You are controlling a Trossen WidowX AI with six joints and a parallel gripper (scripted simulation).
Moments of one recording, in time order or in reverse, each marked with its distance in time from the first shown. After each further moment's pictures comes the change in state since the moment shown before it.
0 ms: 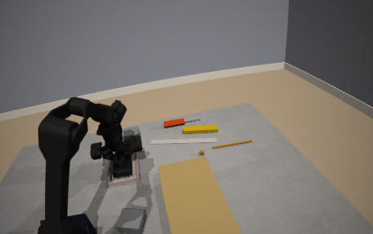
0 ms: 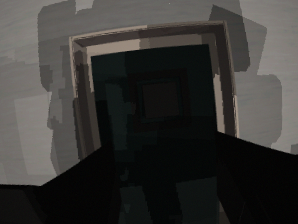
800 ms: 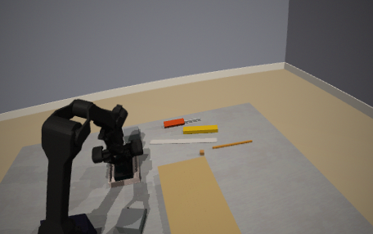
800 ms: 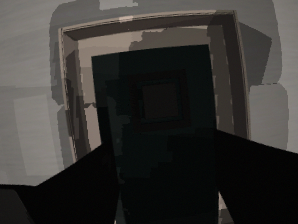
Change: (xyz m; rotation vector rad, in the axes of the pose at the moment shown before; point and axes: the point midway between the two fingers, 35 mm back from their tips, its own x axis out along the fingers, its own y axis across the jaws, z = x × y) arm 0.017 0.000 -0.006 -0.001 0.001 0.000
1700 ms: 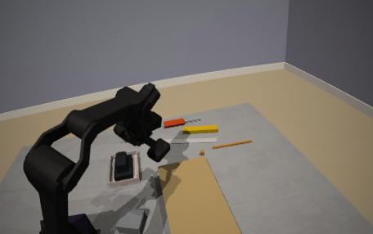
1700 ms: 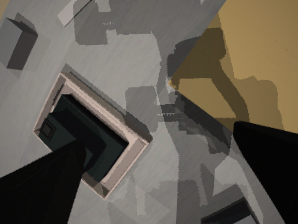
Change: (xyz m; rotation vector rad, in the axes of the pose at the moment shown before) arm -0.130 -0.106 -0.069 0.858 -0.105 -0.017
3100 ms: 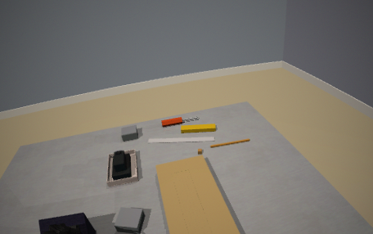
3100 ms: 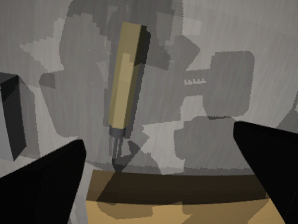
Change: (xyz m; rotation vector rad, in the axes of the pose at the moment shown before) arm -0.088 -0.291 -0.325 -2.677 0.458 0.139
